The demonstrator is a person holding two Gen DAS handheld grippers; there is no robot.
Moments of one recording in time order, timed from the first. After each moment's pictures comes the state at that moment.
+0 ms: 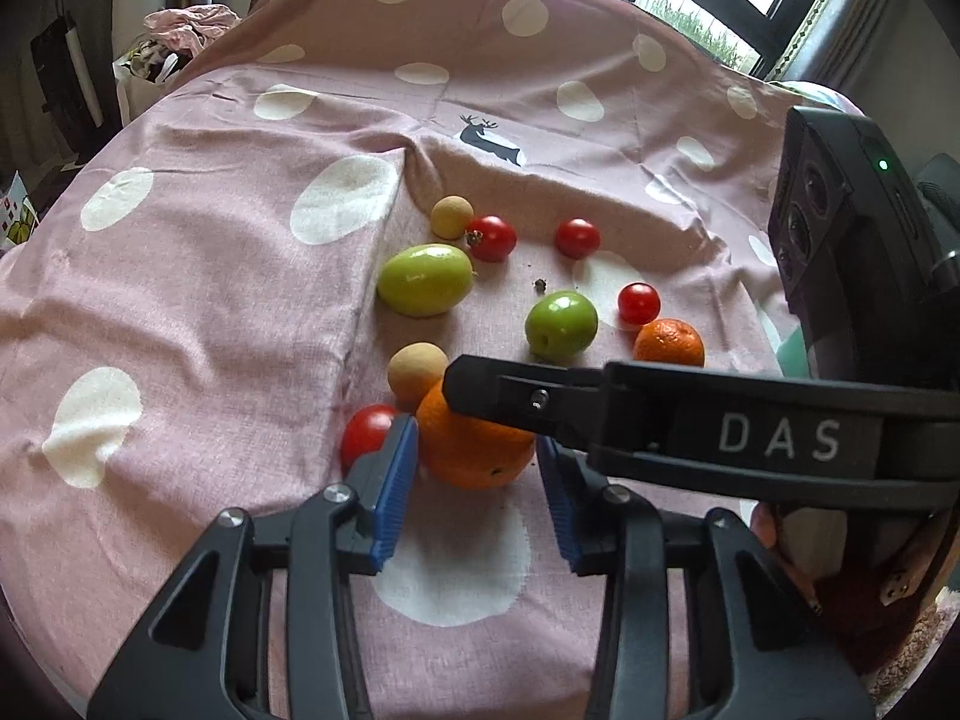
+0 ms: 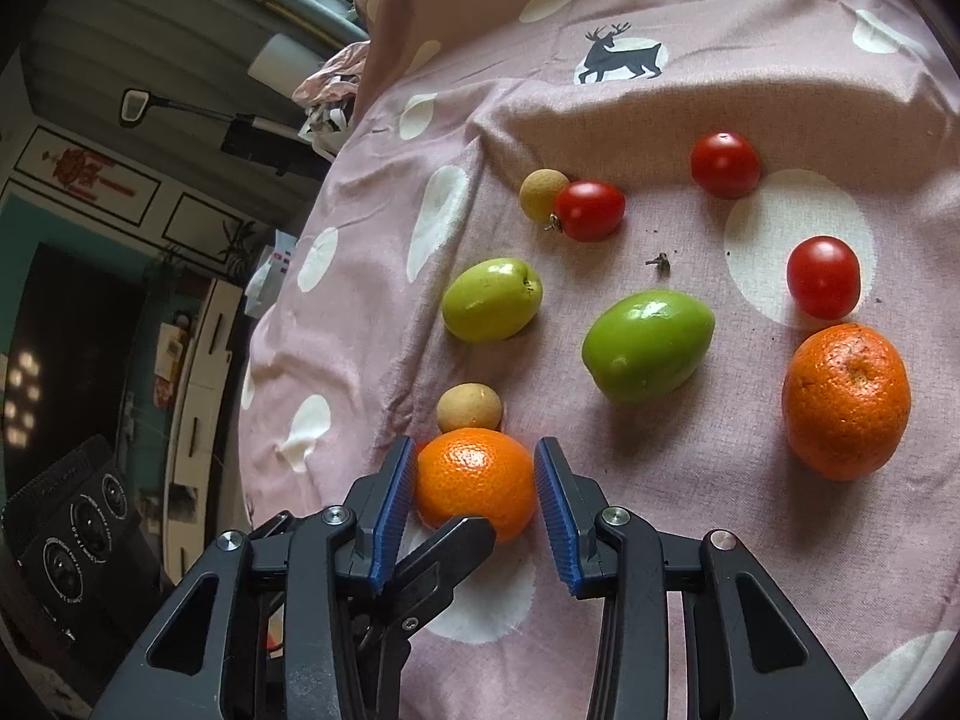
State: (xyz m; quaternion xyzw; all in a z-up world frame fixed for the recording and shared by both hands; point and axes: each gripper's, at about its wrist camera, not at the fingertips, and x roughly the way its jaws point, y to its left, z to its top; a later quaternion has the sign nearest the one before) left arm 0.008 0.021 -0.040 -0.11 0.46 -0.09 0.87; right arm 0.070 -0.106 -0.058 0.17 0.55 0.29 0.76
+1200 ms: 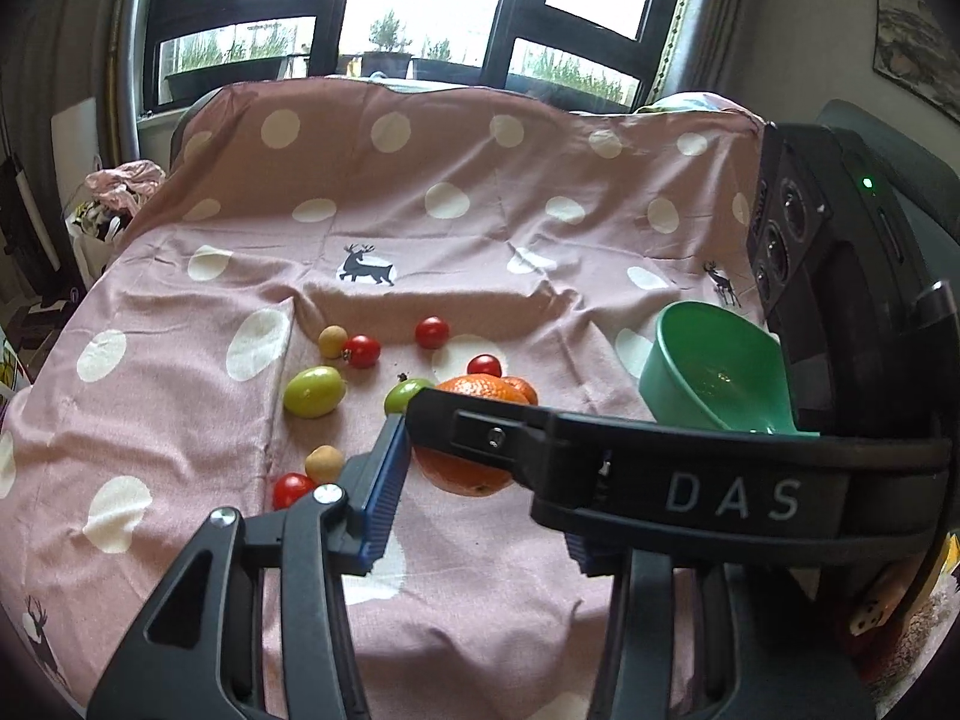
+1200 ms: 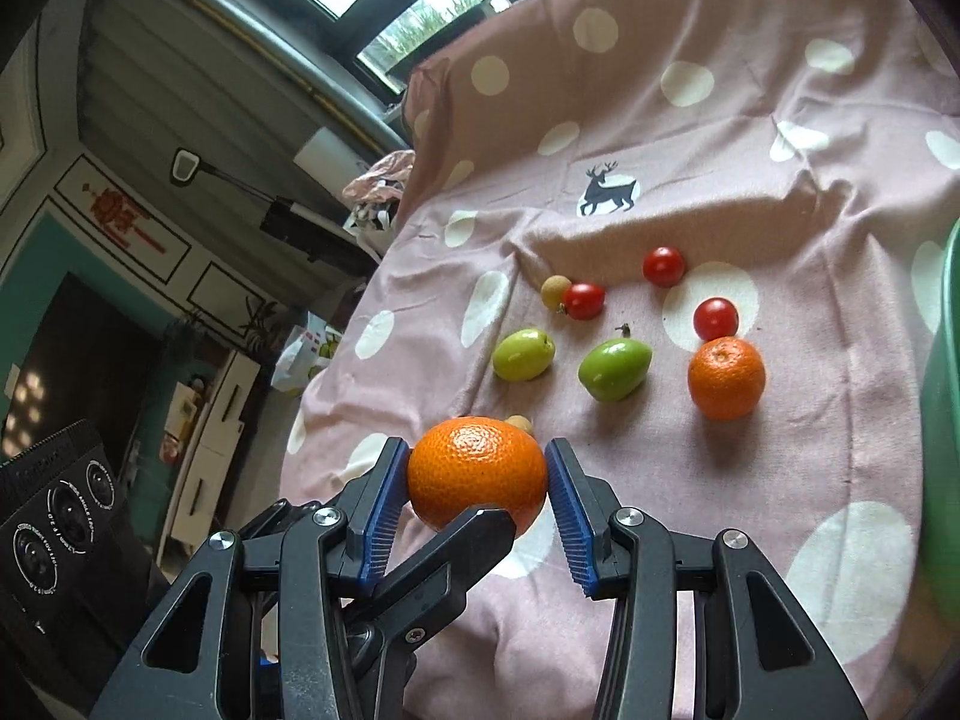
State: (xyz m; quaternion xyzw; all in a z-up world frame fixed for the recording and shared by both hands) left arm -0.055 -0.032 0.038 -0.03 0.34 -0.17 0.92; right arm -0.003 -0.149 0.013 0.19 0.43 0.28 0.84
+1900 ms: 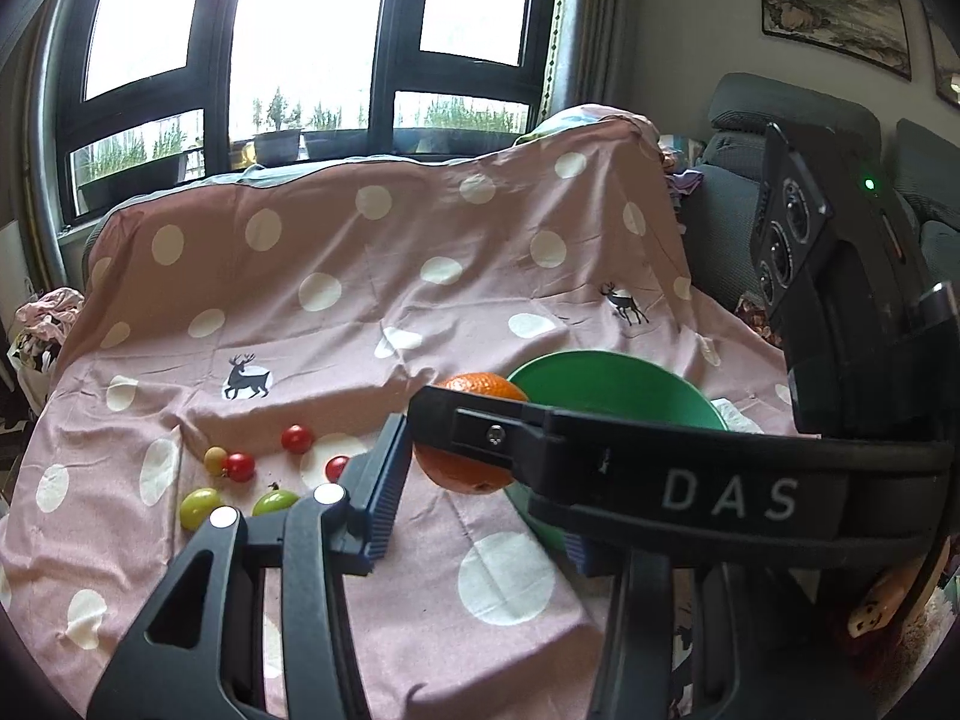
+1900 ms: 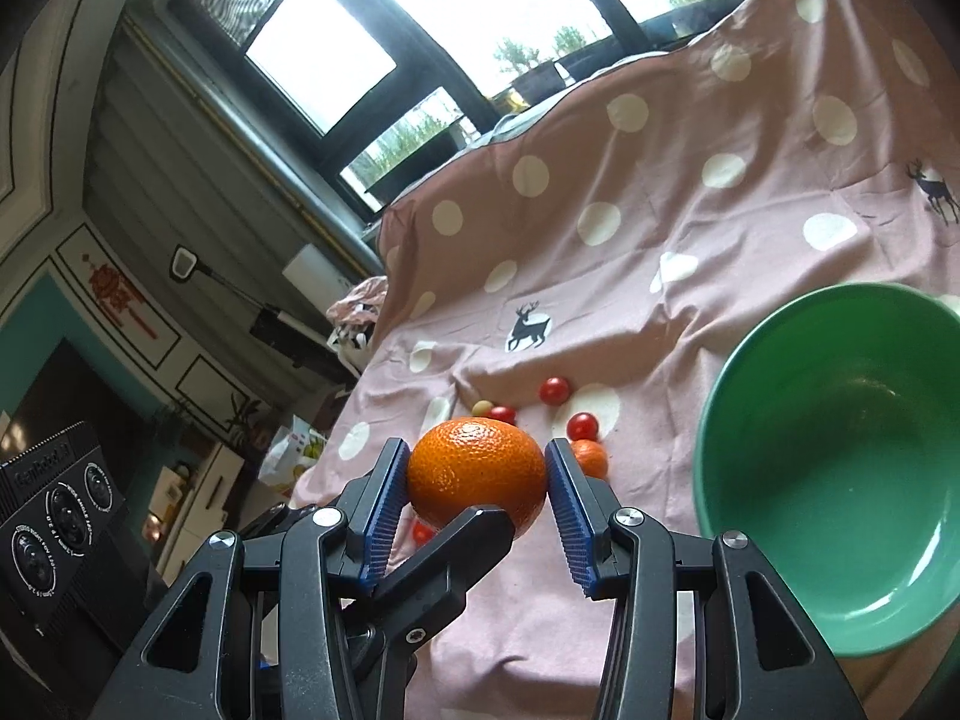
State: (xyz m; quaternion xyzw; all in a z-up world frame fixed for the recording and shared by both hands) left arm -0.072 -0.128 0.084 0.03 0.26 -0.26 0.93; right arm -0.045 -0.247 0.064 0.23 0.32 0.21 0.89
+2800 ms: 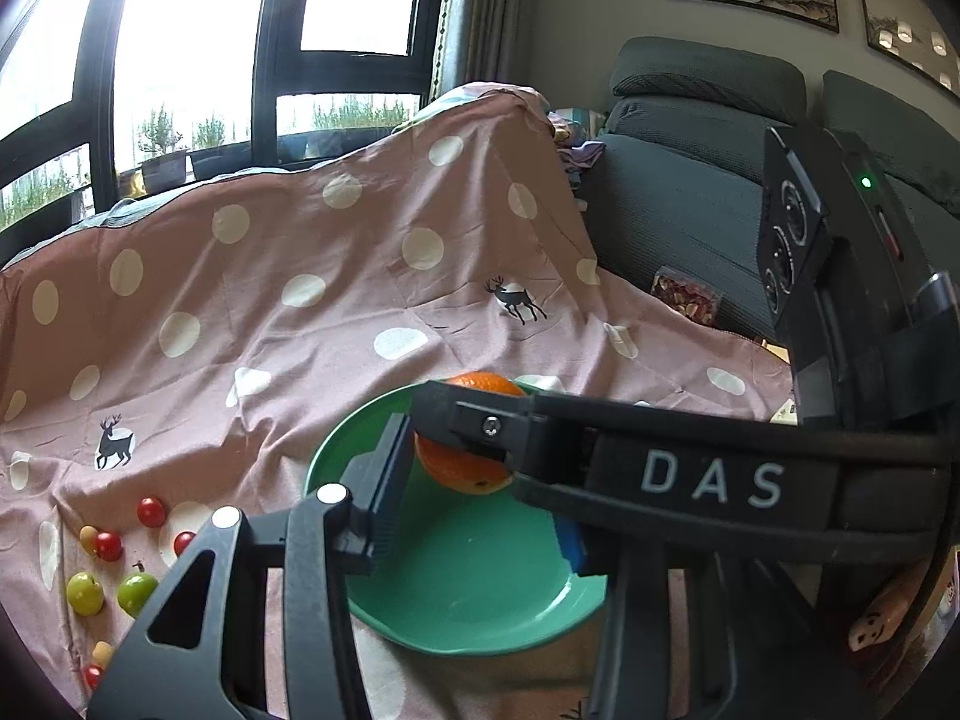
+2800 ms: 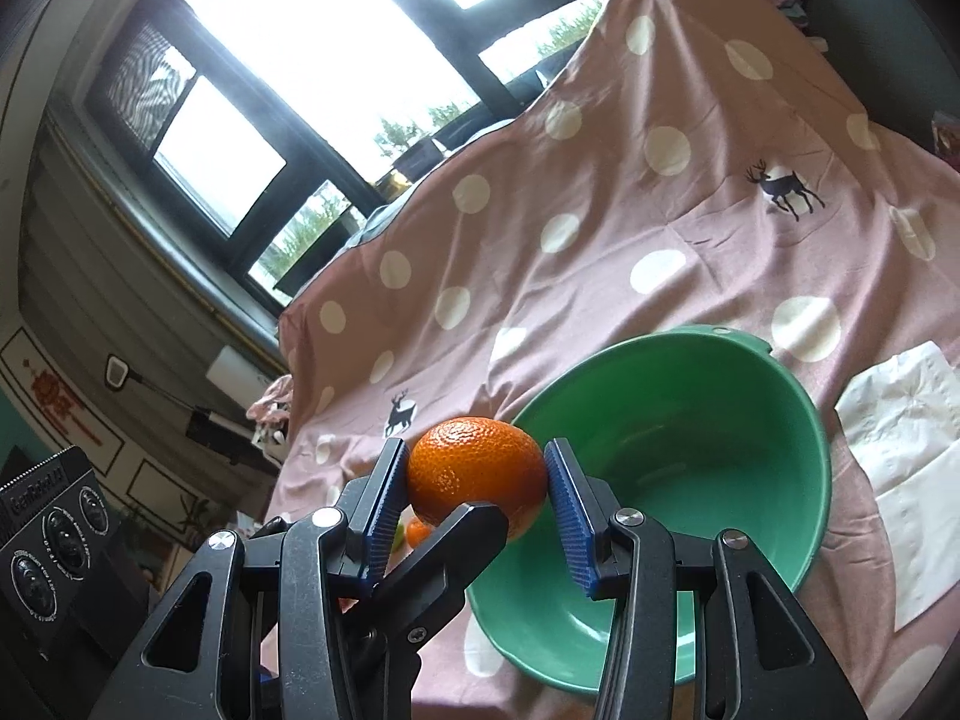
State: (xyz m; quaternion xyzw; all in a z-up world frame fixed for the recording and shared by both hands) left arm -0.051 -0.237 0.075 0.06 0.26 -0.36 0.89; right arm -0.062 -0.360 0.062 0.29 0.28 0.09 0.91
